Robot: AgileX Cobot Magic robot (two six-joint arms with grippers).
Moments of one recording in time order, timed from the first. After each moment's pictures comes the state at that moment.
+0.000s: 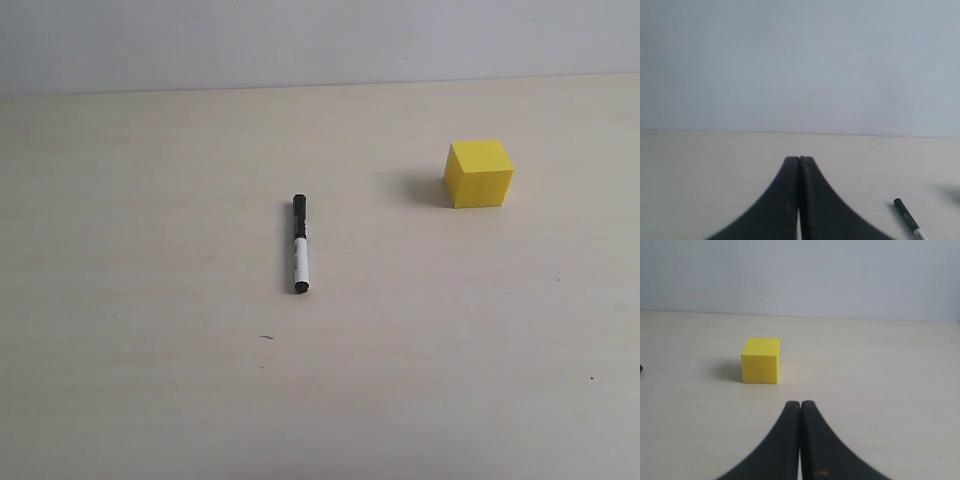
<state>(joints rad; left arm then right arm) -0.18 0.11 -0.29 0.07 0.35 -0.16 0.22 0.00 0.00 -0.08 0.31 0.06</state>
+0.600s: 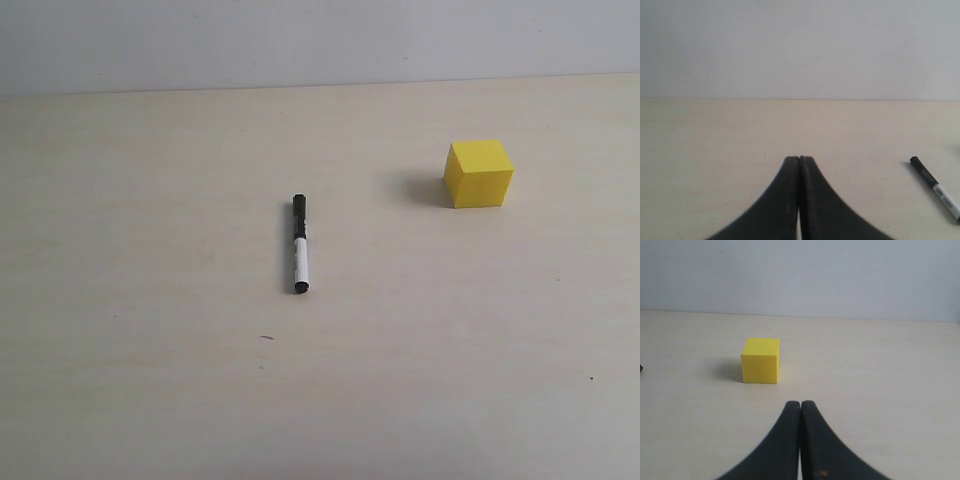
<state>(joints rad) -0.18 0.01 -0.12 0.11 0.35 -0.16 0.22 0.00 0.00 -0.08 0.31 0.06</state>
